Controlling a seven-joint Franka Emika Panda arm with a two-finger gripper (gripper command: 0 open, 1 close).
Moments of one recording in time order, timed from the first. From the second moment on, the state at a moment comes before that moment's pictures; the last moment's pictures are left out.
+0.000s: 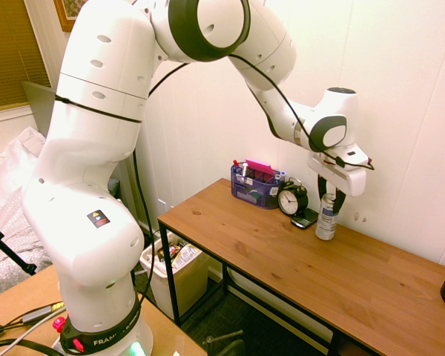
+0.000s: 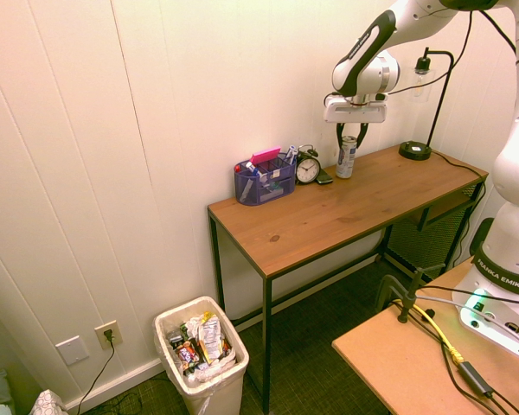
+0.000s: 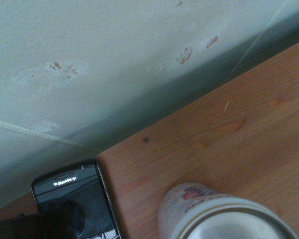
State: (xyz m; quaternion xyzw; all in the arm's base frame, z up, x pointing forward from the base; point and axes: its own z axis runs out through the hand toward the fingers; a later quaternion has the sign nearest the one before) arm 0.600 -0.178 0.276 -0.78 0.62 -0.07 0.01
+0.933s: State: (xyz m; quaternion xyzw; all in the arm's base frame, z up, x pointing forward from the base) arm 0.527 0.140 0.441 -0.88 0.45 -0.13 0.06
